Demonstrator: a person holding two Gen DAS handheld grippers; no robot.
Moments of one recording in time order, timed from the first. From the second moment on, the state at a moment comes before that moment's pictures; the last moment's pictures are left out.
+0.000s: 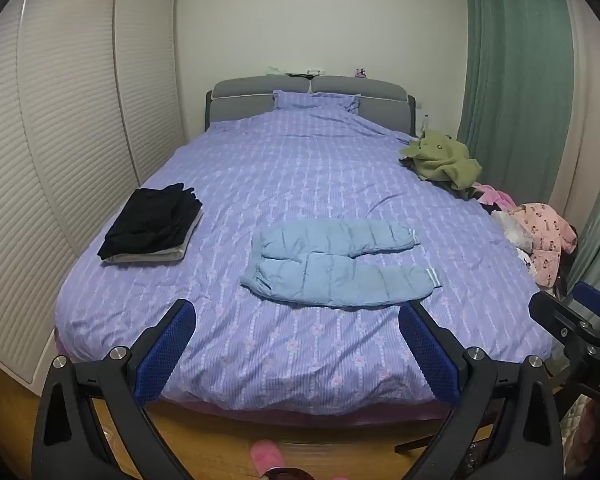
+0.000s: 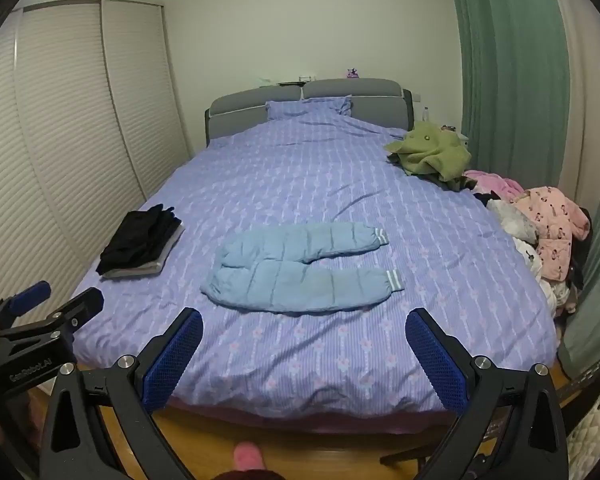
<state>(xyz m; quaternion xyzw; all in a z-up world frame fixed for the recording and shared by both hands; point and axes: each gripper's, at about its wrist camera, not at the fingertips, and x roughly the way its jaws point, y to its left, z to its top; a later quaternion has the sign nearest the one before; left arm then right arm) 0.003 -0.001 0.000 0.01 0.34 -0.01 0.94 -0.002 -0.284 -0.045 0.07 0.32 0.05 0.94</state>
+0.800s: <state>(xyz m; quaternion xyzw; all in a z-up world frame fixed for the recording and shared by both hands) -0.010 -0.002 0.010 0.02 0.31 -0.01 0.95 -0.007 -0.290 -0.041 0.06 0.31 0.05 0.95</state>
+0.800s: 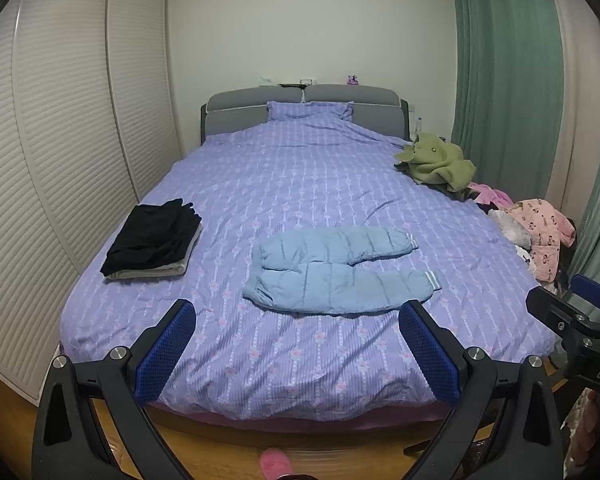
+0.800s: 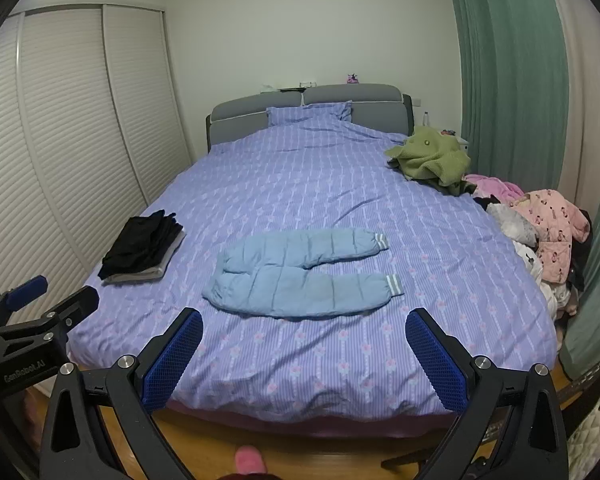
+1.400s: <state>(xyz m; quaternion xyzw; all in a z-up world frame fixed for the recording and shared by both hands) -0.010 -0.001 0.017 0.02 0.31 -0.02 0.95 -0.007 -0.288 -0.039 0.06 0.31 0.05 0.95</state>
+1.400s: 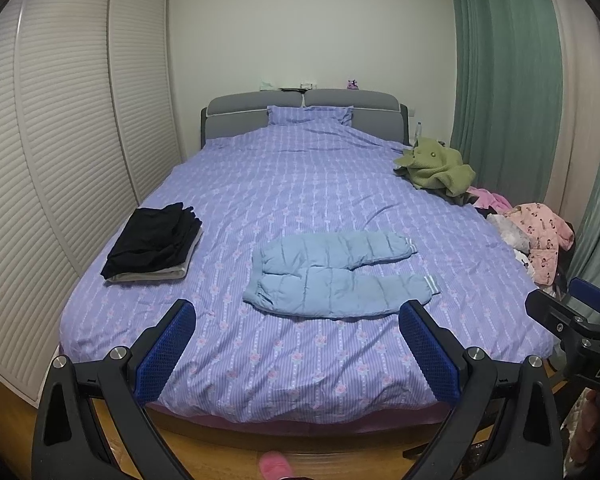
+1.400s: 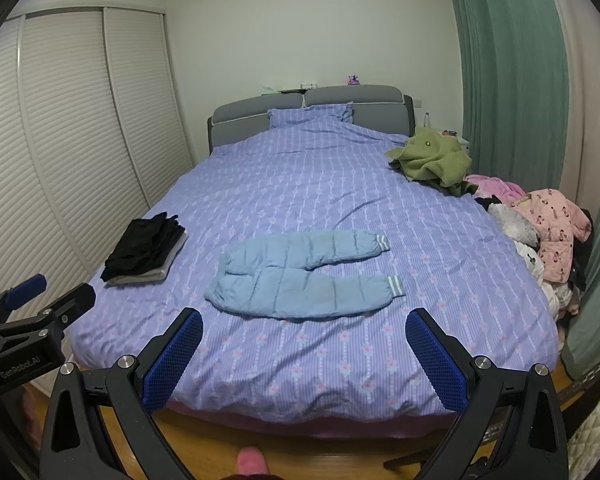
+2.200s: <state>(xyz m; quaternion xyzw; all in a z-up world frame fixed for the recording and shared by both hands) -0.015 0.006 0.019 0.01 0.30 -0.02 0.95 -0.009 -0.290 -0.036 0.06 0.30 0.05 0.95</state>
